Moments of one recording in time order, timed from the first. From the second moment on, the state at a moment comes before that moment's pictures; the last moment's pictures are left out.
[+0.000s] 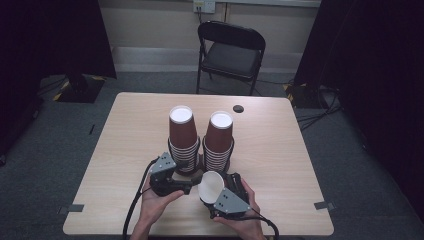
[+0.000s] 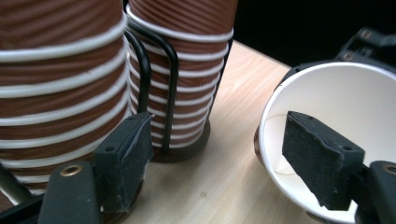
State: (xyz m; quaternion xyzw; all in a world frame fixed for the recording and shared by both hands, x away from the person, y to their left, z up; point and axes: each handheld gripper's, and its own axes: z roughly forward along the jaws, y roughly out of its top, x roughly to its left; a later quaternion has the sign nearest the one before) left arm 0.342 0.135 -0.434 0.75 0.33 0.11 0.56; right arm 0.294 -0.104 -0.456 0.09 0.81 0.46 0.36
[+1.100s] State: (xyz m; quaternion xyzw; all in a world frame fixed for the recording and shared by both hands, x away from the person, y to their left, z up) left arm 0.323 0.169 -0.480 0.71 0.37 0.20 0.57; right arm 0.326 -0.174 -0.451 0.29 0.72 0.57 0.29
